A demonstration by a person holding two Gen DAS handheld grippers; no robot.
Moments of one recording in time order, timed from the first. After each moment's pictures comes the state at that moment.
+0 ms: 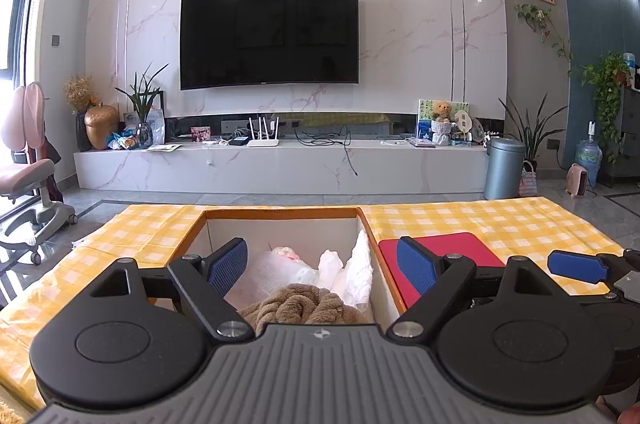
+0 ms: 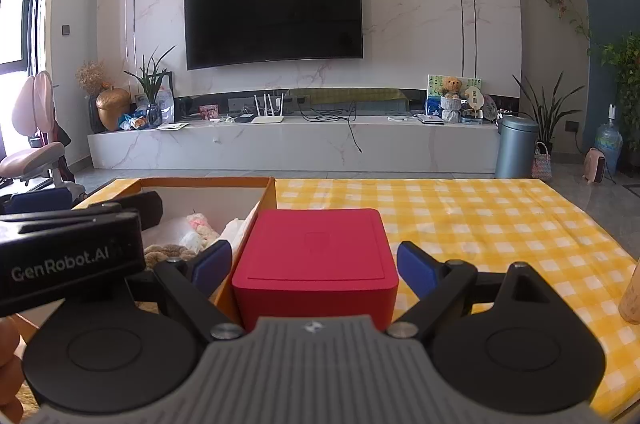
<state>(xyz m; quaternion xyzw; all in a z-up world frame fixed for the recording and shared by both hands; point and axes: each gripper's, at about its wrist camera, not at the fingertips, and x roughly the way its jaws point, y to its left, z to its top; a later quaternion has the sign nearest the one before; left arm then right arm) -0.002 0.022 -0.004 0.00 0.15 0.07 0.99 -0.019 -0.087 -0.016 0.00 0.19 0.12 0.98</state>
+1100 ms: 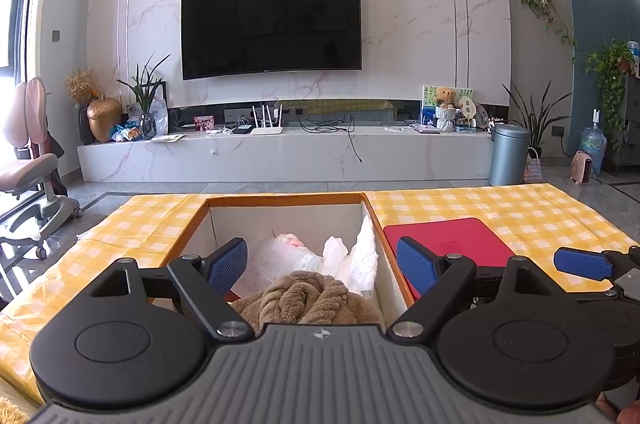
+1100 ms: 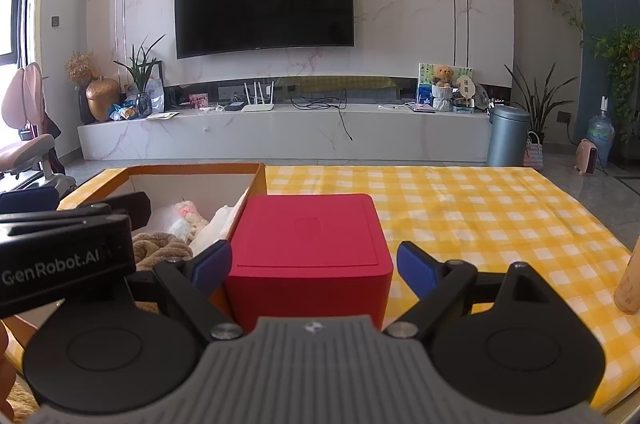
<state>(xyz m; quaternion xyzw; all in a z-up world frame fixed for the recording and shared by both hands) 0.003 0.025 -0.009 0.01 0.17 0.07 0.98 -0.013 -0.085 -0.019 0.00 0.20 0.10 0.97</state>
